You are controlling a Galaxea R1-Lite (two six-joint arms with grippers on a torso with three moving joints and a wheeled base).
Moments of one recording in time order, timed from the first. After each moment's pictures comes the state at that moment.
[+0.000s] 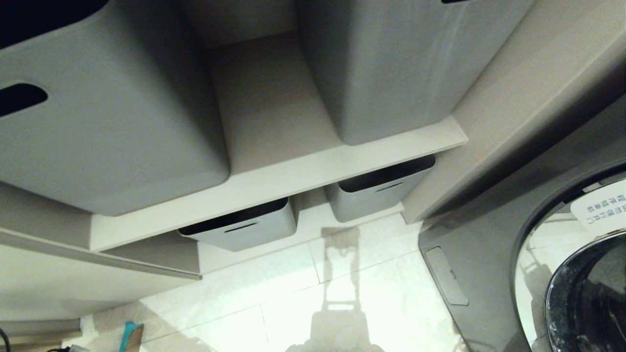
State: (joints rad) left arm 0.96 3.07 -1.15 -0.77 -0.95 1.08; right arm 0.00 0.00 0.00 0.00 0.00 -0.01
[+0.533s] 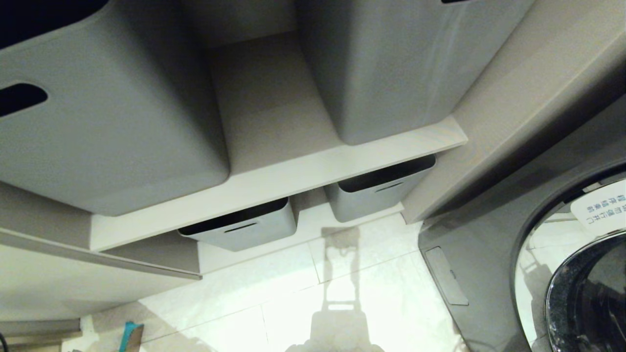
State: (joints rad) left arm 0.97 3.07 -1.12 -0.73 -0.94 1.08; right arm 0.00 0.00 0.00 0.00 0.00 -0.01
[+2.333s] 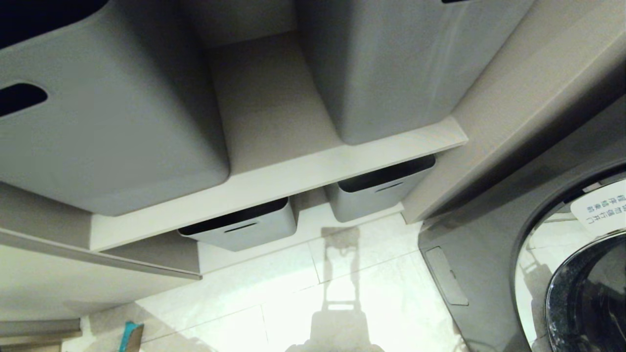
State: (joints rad) left arm 1.01 3.07 -1.09 -0.84 -0.94 1.09; right arm 0.00 0.00 0.00 0.00 0.00 -0.01
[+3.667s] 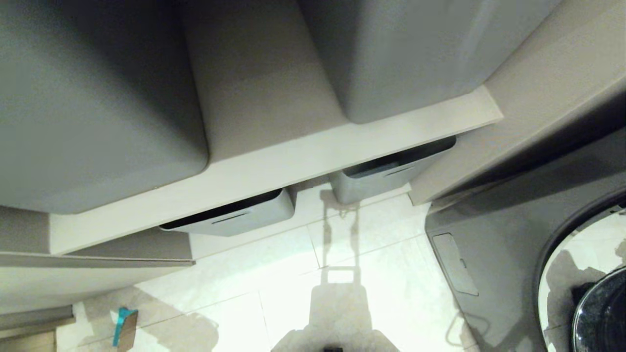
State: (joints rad) left arm 1.02 3.07 -1.08 -0.84 -0.94 1.09; right arm 0.00 0.00 0.00 0.00 0.00 -0.01
